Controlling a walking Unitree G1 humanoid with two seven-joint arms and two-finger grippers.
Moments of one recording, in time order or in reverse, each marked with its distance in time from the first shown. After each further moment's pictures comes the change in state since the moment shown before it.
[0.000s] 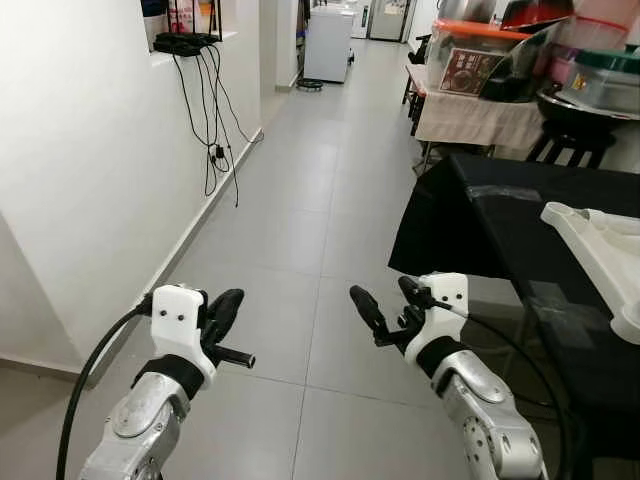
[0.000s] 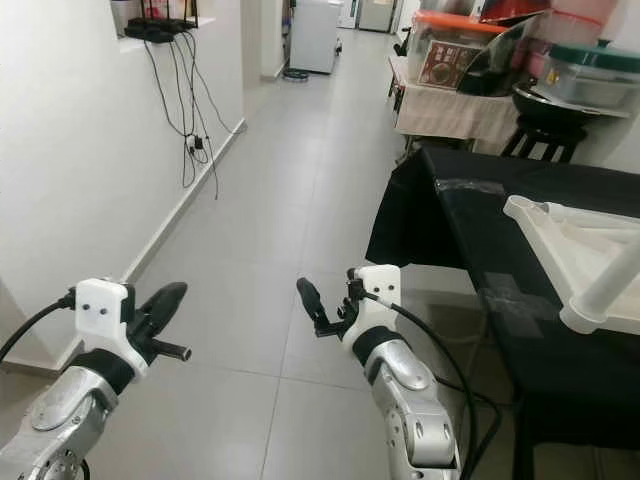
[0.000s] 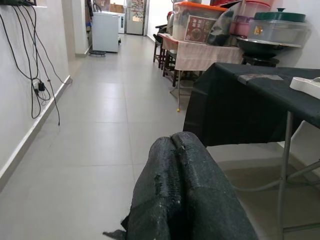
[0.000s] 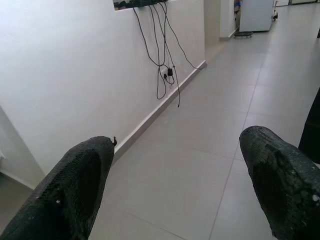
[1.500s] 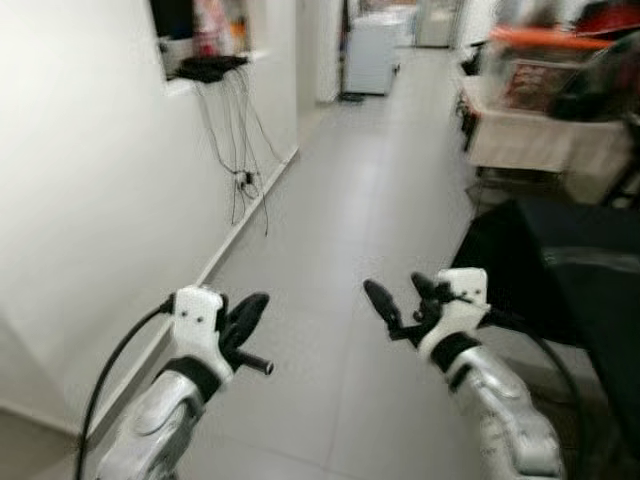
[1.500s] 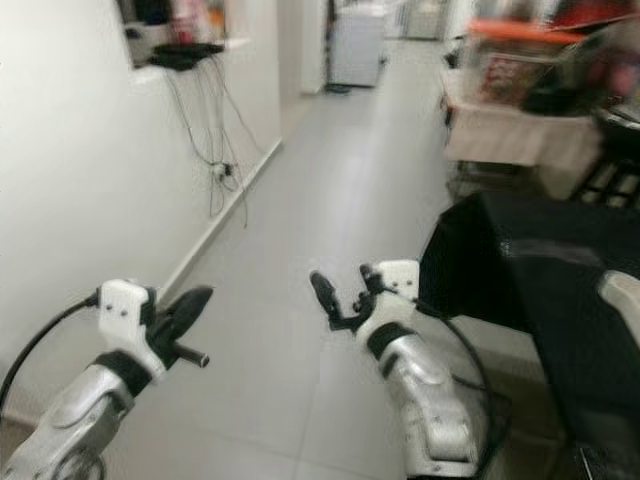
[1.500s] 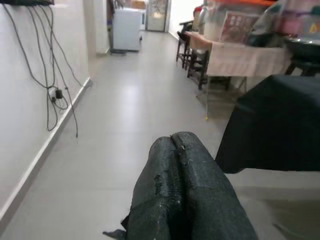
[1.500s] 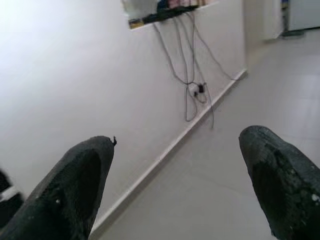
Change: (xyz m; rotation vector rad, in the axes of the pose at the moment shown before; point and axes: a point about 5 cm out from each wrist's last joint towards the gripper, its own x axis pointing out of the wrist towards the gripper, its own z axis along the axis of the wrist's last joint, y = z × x) left arm 0.001 0.005 -0.005 -0.009 0.022 -0.001; right arm 0.008 0.008 0.000 0.077 -0.021 0.071
